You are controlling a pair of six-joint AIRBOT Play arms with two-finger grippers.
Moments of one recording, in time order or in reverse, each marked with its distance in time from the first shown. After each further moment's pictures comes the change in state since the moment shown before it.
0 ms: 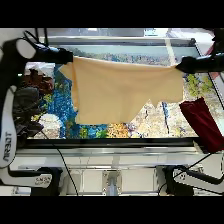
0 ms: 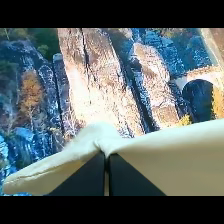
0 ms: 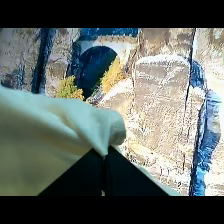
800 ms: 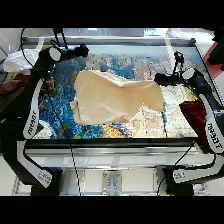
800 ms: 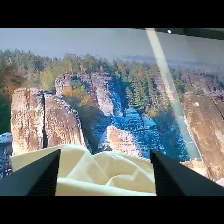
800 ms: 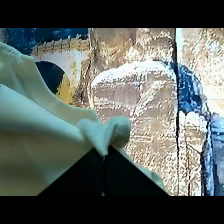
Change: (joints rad) left arm -0.017 -0.299 0.238 -0.124 0.263 -0.042; right arm 0.105 -0.258 -0.211 -0.045 -0.487 0.103
